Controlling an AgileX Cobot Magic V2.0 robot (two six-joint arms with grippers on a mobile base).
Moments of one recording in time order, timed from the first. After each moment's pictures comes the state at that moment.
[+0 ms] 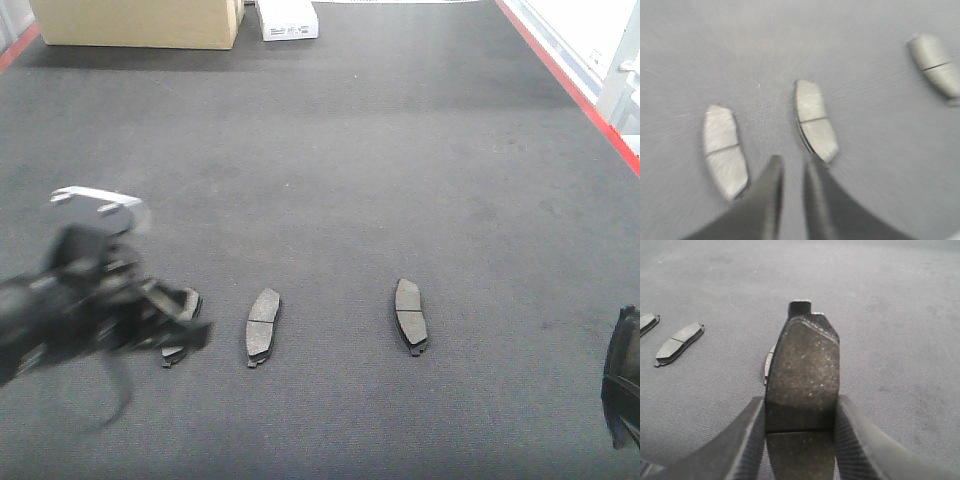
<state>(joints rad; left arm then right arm) -0.52 1.17 -0.66 0.13 0.27 -0.30 0.33 0.35 -0.39 -0.07 0.55 0.09</state>
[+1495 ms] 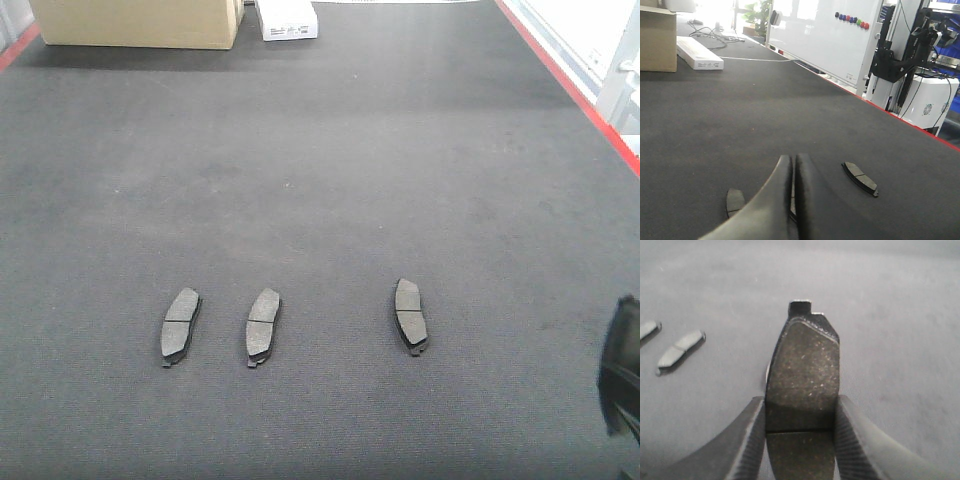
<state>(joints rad) -0.52 0.07 -0.33 0.13 0.40 -0.30 0.33 0.38 -0.39 -0.07 0.49 0.09</state>
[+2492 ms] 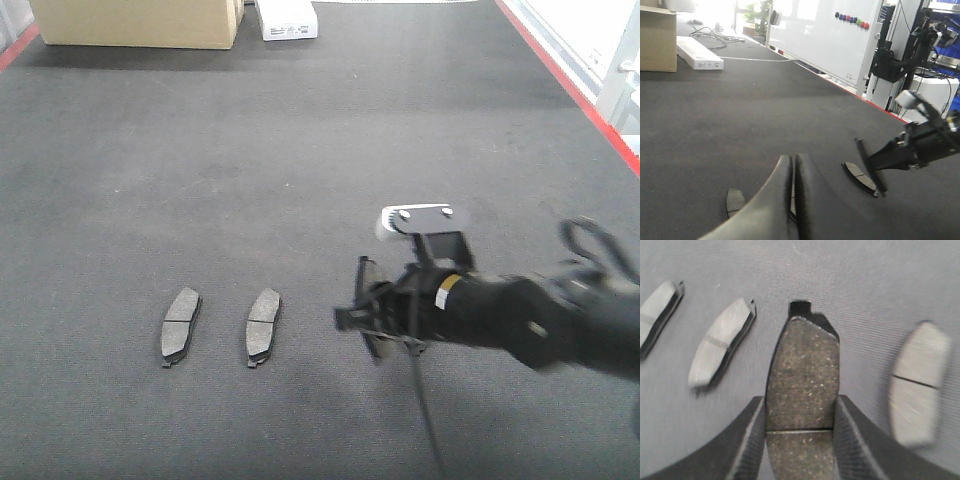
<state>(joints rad) -0.52 0.07 -0.33 0.13 0.40 -0.30 0.54 1.56 -0.82 0.22 0.15 0.09</state>
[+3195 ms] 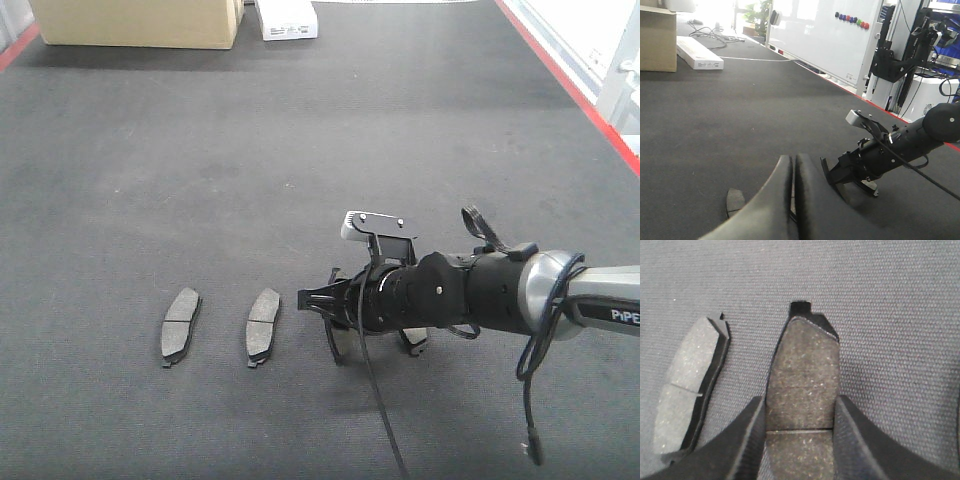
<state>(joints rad) -0.52 0.07 -0.33 0.13 0.40 -0.30 0.54 1.86 -1.01 0.39 0.13 0.09</state>
